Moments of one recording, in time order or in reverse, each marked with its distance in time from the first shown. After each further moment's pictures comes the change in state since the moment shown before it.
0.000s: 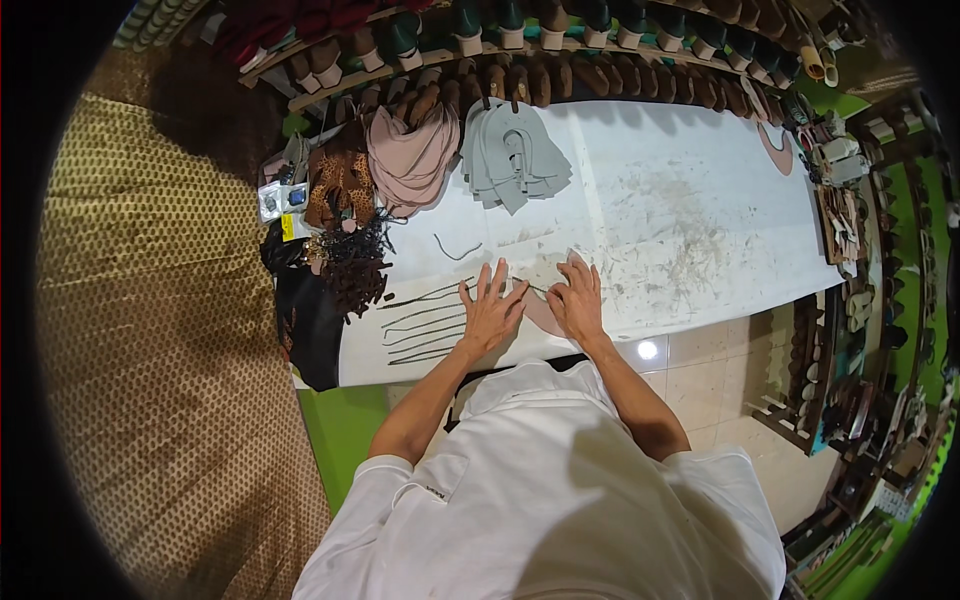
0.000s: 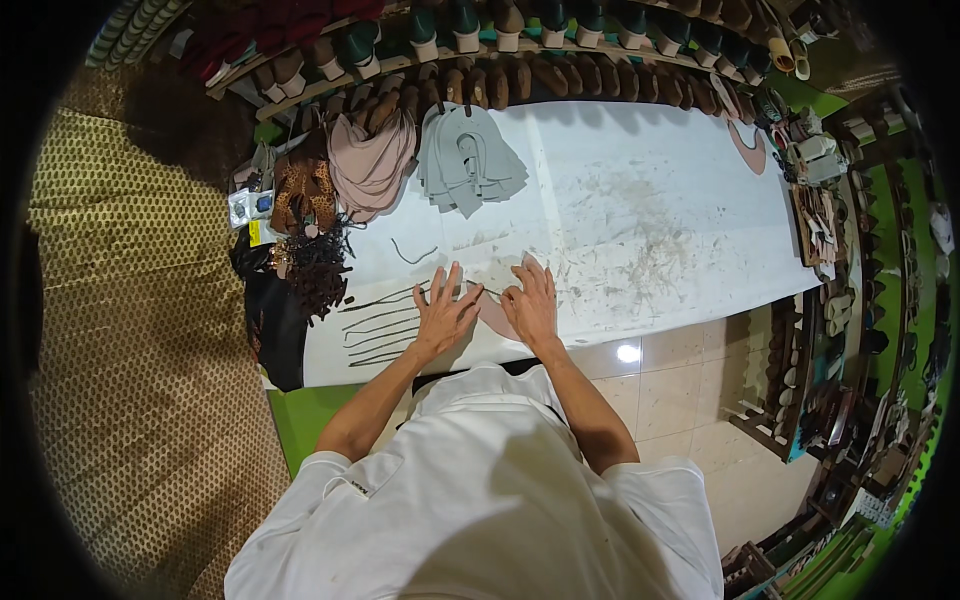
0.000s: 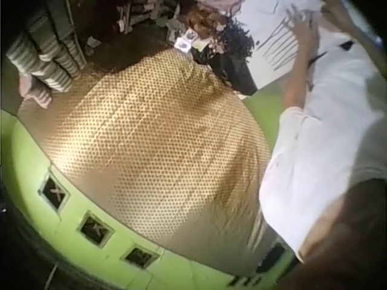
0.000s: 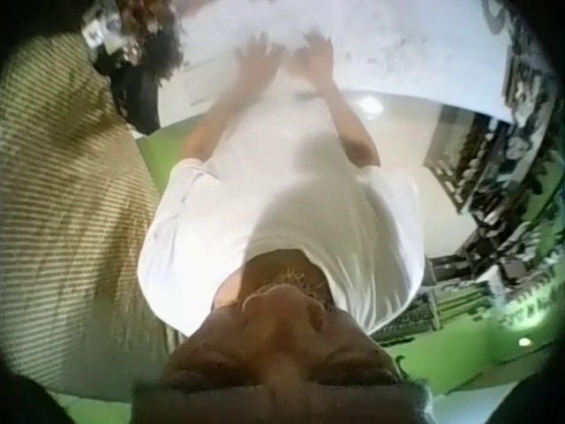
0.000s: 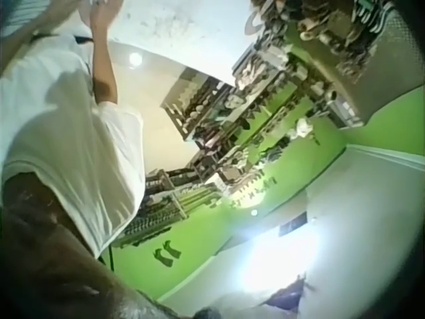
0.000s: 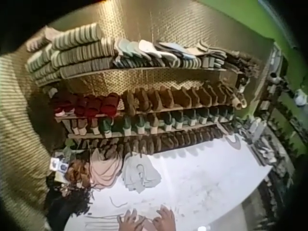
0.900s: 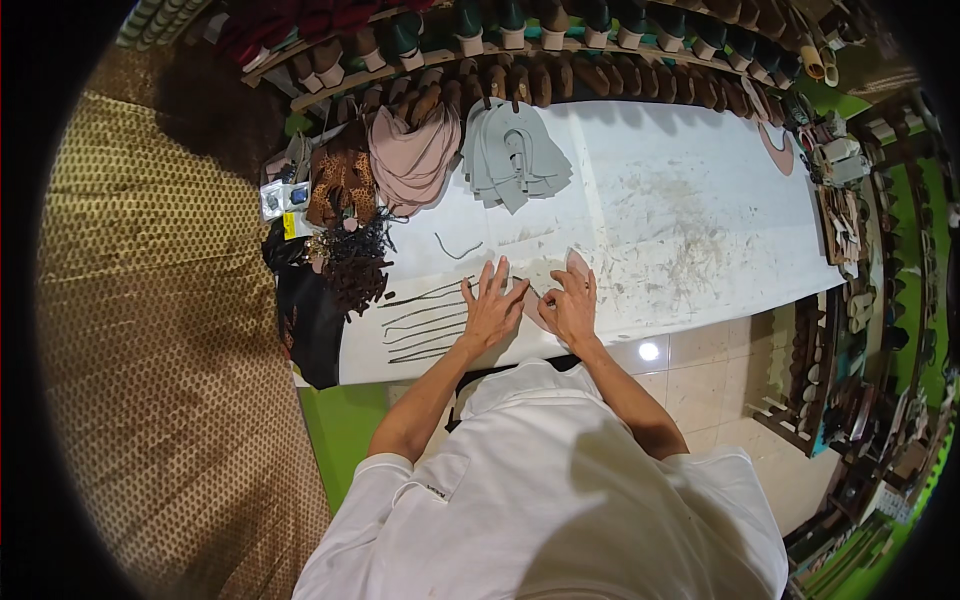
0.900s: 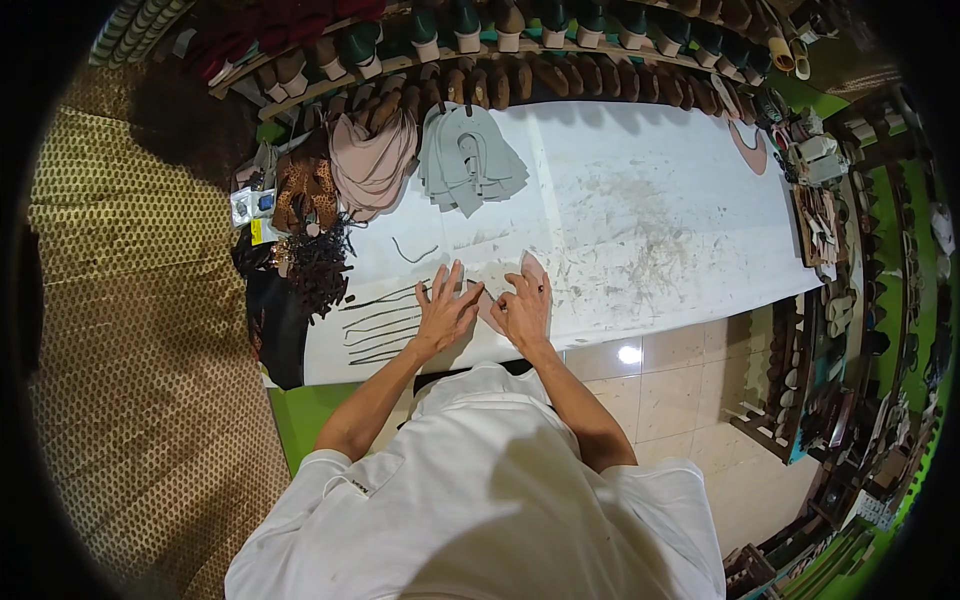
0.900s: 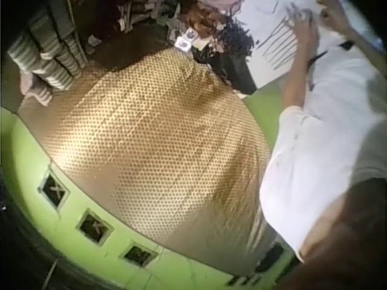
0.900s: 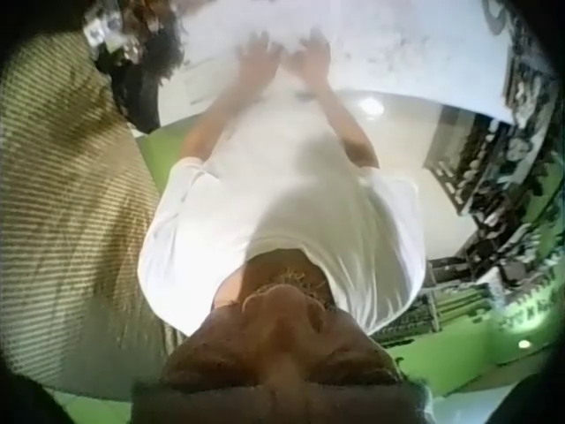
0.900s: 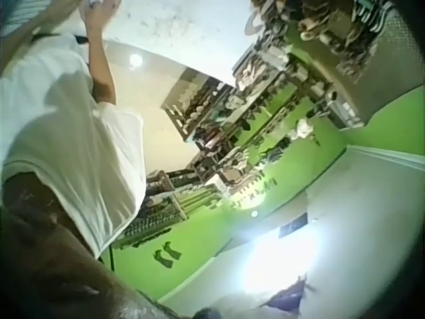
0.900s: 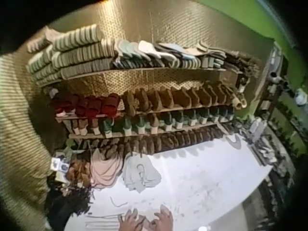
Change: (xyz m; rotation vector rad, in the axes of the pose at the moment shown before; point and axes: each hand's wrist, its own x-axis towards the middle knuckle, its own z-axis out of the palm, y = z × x) left_hand 0.003 0.000 -0.002 -0.033 0.022 0.034; right_hand -0.006 -0.017 0.006 0.011 -0.020 0.091
